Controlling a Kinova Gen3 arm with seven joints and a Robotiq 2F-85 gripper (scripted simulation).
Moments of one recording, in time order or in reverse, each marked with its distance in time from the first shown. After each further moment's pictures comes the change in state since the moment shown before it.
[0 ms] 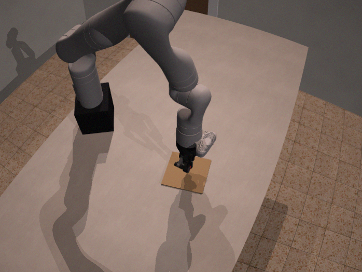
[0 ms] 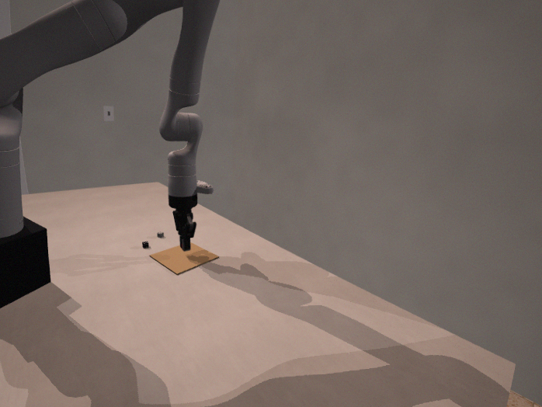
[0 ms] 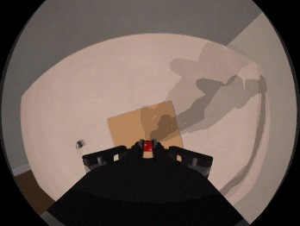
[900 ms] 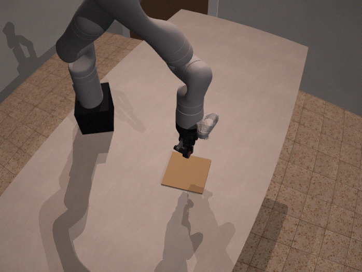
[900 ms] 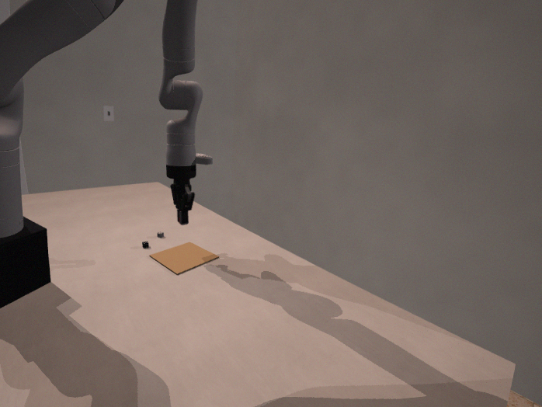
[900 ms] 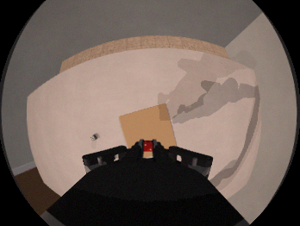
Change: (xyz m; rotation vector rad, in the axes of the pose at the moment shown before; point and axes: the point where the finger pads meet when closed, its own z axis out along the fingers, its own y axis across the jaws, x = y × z) arm -0.003 -0.002 -0.077 0.000 -0.007 -0.003
